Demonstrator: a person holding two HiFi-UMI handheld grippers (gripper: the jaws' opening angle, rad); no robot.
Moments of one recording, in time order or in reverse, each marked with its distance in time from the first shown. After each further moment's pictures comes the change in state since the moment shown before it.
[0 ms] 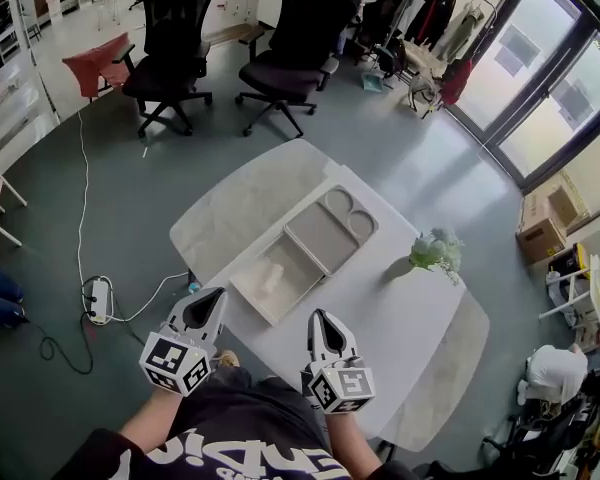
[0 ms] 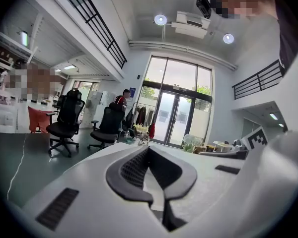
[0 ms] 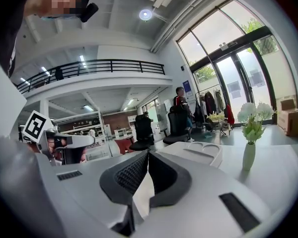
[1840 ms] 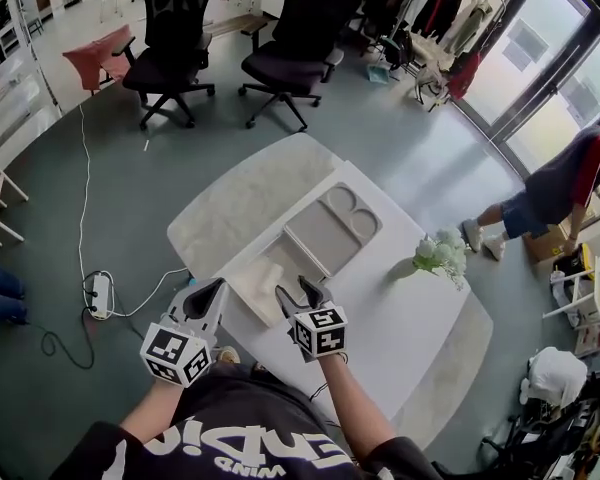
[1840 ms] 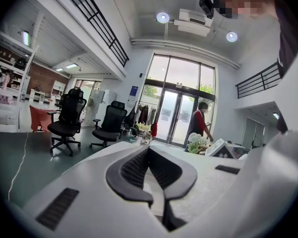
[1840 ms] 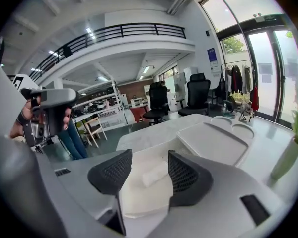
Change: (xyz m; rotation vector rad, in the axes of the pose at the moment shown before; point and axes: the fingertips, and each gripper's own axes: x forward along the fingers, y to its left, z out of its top) left arm 0.034 0.013 -0.005 -0.010 0.020 0.025; right arm 0.117 -0.017 -0.092 -0.095 0.405 0.197
